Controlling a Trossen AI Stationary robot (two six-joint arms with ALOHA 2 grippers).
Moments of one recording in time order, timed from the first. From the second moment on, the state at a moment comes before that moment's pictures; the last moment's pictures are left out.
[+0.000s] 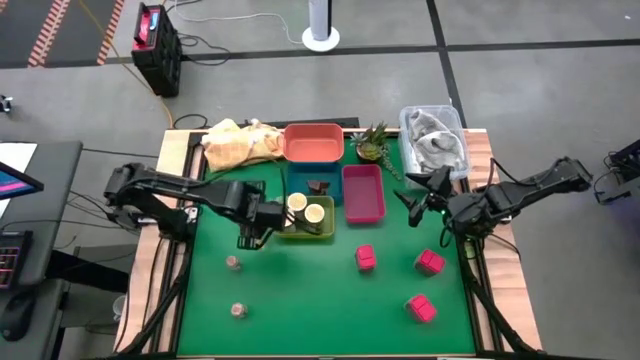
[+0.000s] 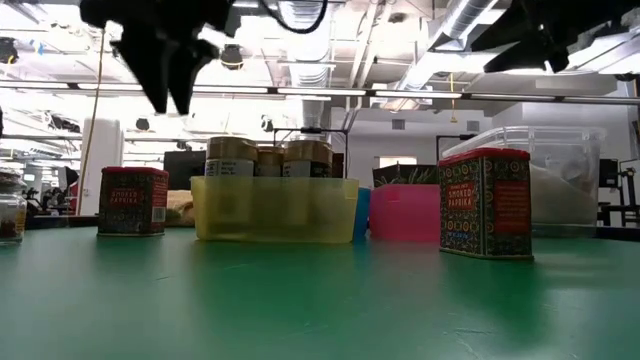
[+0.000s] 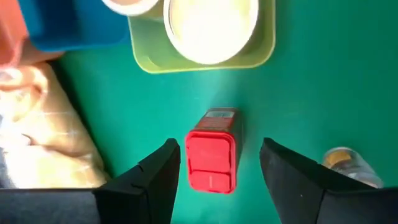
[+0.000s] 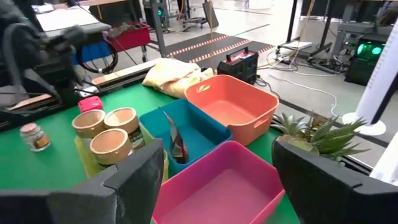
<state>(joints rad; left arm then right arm) -0.12 1.49 1.33 -1.29 -0.30 -0.04 0.36 0.68 0.60 -0.33 0.94 0.44</state>
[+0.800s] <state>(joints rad) 0.06 1.34 1.02 -1.13 -0.19 0.02 0.34 0.69 0.60 -0.33 0.94 0.40</state>
